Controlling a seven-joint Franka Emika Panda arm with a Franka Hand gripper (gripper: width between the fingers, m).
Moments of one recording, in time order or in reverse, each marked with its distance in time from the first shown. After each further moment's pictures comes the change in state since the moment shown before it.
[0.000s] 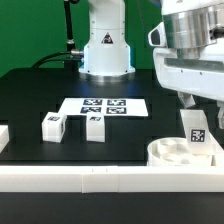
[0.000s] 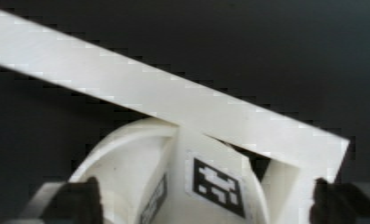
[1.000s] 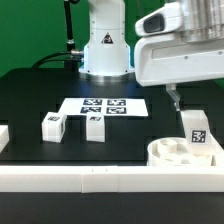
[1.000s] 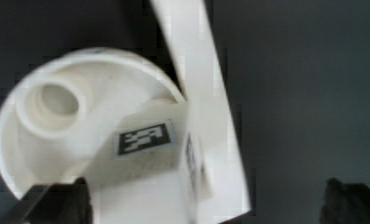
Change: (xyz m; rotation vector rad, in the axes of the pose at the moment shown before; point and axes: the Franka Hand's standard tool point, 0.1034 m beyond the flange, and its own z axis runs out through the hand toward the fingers) arm -0.006 -0.004 -0.020 -0.065 0.009 -1.074
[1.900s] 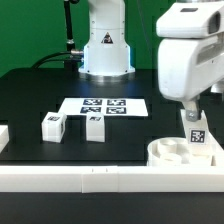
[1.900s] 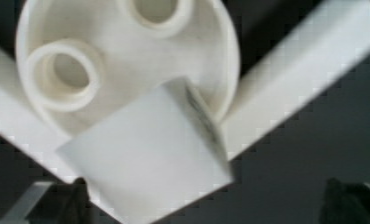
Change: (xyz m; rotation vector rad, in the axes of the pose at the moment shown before) arm 0.007 0.009 0.010 -0.061 -0.099 -1.166
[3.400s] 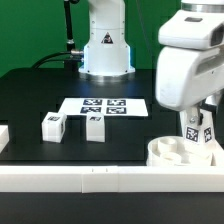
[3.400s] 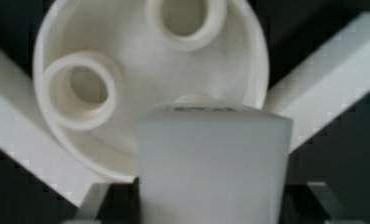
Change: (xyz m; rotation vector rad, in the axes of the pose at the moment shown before) arm 0.000 0.003 0.008 -0.010 -0.043 0.380
